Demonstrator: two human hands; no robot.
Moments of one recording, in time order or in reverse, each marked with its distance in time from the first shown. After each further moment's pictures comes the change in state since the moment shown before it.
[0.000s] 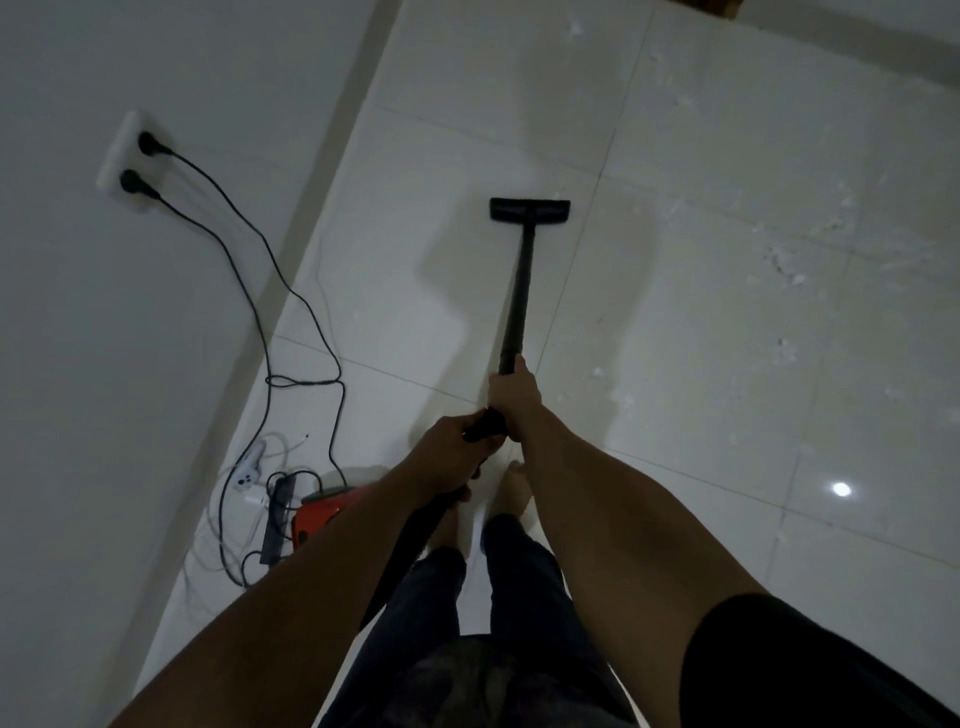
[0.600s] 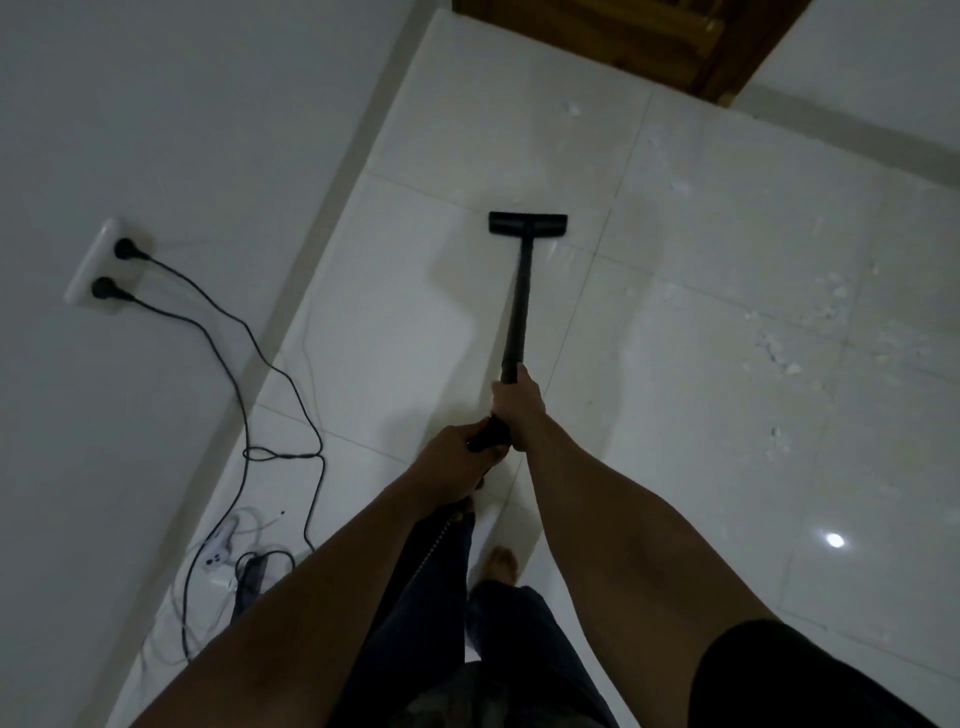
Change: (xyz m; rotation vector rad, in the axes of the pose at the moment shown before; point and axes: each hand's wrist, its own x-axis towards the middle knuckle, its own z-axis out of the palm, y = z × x) left_hand 0.117 0.134 -0.060 0.007 0.014 0.064; right_hand 0.120 -0.144 -0.048 -0.027 -0.006 -0.070
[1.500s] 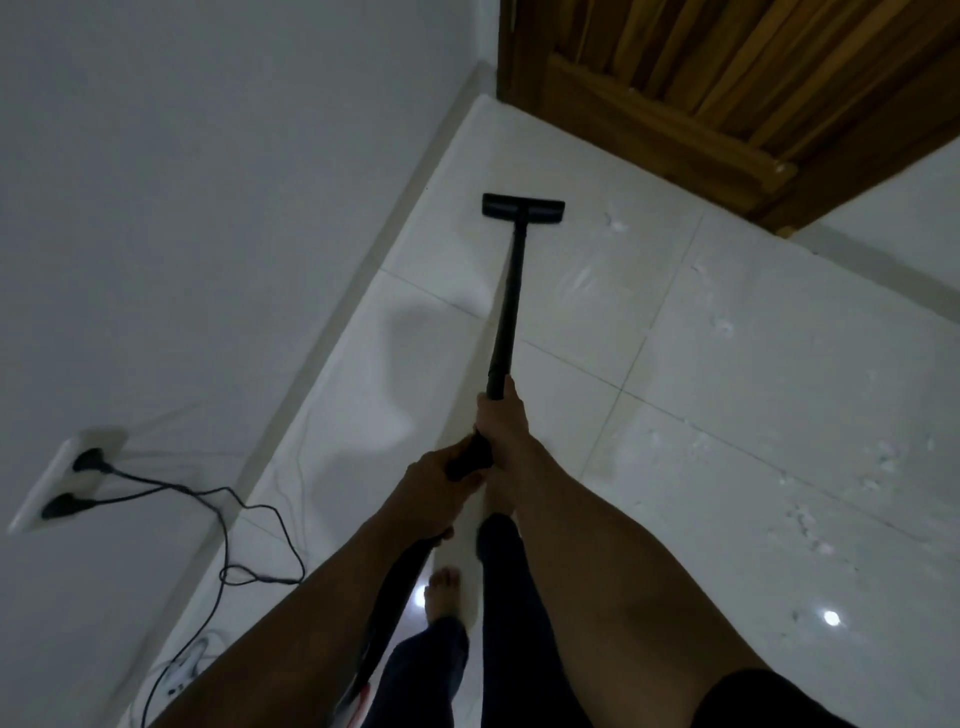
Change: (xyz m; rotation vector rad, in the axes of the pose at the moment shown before) left_hand 0.236 0.172 -0.217 -0.100 0.114 -0.122; right_hand 0.215 -0.317 0.025 0.005 -0.063 0.022
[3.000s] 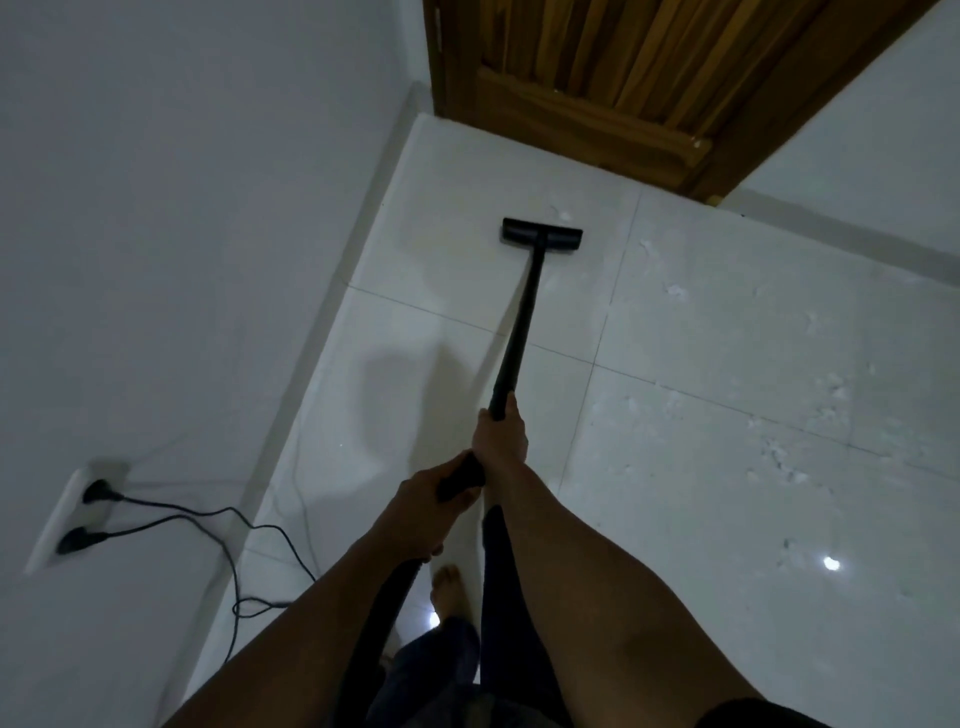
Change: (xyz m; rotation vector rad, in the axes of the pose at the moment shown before) left_hand -0.059 -0.018 -0.001 0.185 -0.097 0.138; right_hand -0.079 0.036 -0.007 0.007 0.230 0.075
